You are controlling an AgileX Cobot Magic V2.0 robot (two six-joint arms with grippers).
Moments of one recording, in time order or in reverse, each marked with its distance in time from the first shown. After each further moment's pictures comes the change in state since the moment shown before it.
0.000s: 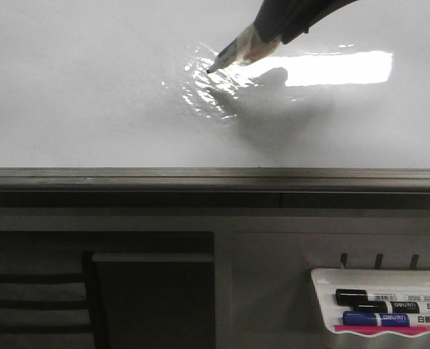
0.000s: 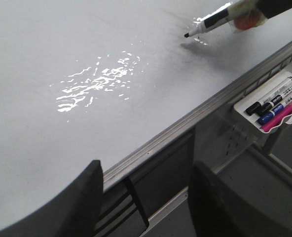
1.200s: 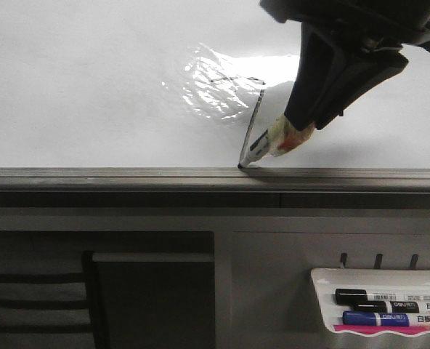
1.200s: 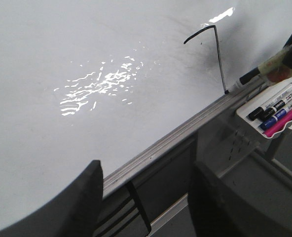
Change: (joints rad) left arm 0.000 0.000 0.000 -0.004 -0.014 0.011; right arm -0.025 0.054 0.036 -0.032 0.202 0.067
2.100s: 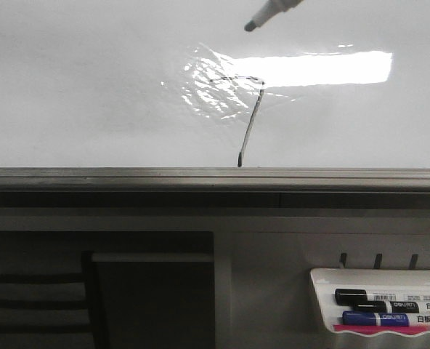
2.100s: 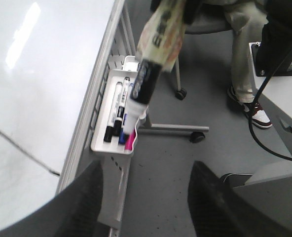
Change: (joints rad) left arm -0.321 0.482 -0.423 -0.301 0.321 0.559; right arm 0.154 -0.380 -0.093 -0.037 0.315 -0.585
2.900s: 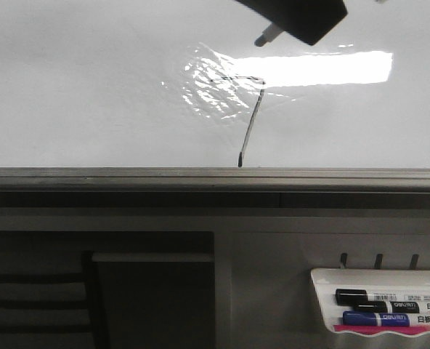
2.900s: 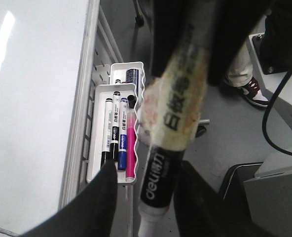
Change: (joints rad) left arm -0.151 0.224 -0.129 0.047 -0.095 0.026; right arm 0.000 0.000 0.000 0.000 0.023 -0.007
